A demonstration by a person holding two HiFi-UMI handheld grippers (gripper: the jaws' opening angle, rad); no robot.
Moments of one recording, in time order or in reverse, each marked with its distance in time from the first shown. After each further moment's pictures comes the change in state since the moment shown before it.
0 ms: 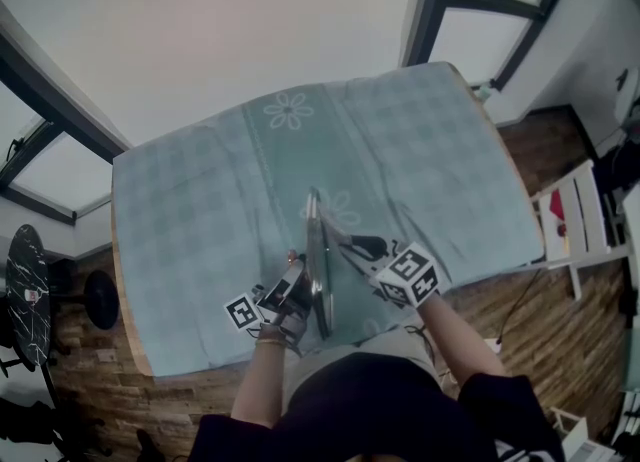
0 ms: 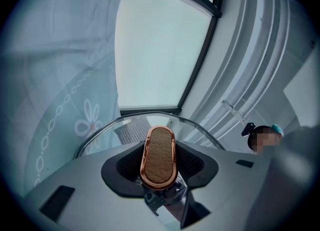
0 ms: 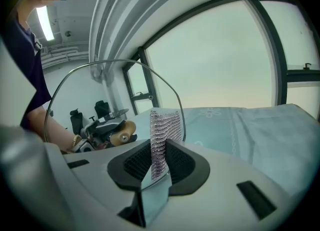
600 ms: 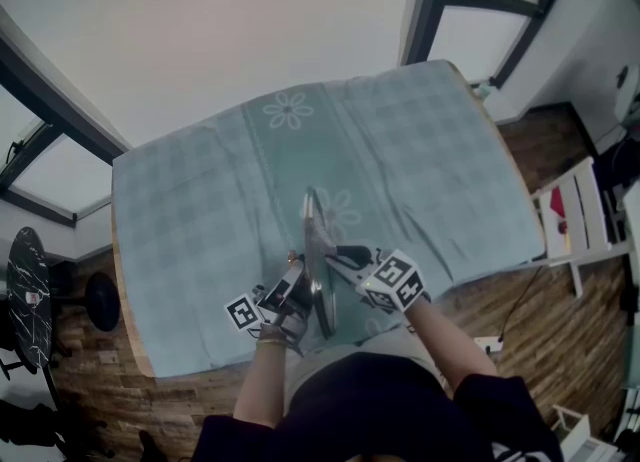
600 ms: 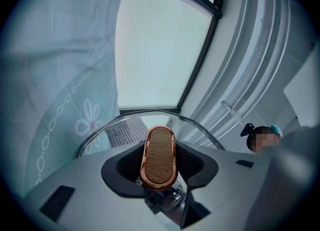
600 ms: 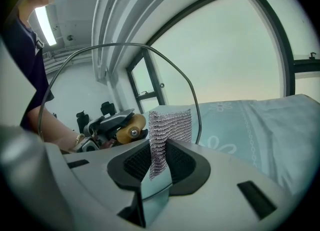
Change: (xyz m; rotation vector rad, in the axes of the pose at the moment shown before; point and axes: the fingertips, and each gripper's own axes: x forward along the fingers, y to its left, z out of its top) left arm -0.003 0.001 0.000 -0.005 0.000 -0.007; right arm 0.027 0.030 -0.016 0.021 0.010 0.080
